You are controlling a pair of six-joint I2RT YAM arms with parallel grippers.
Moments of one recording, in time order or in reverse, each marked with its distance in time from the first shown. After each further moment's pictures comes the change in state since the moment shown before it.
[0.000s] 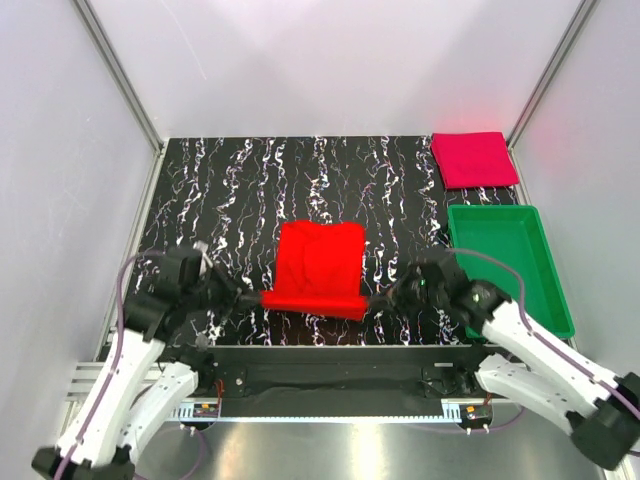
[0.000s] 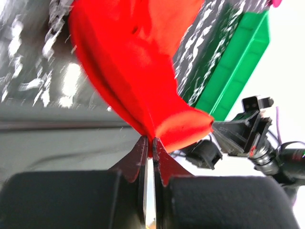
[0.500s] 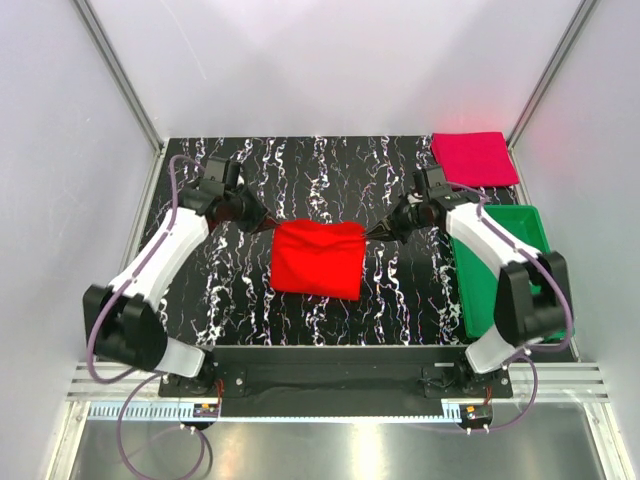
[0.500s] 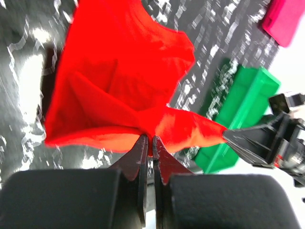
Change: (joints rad) left arm 0.030 0.825 0.513 0.259 -0.082 0.212; right arm -0.428 0.752 0.542 0.008 -0.319 -0.423
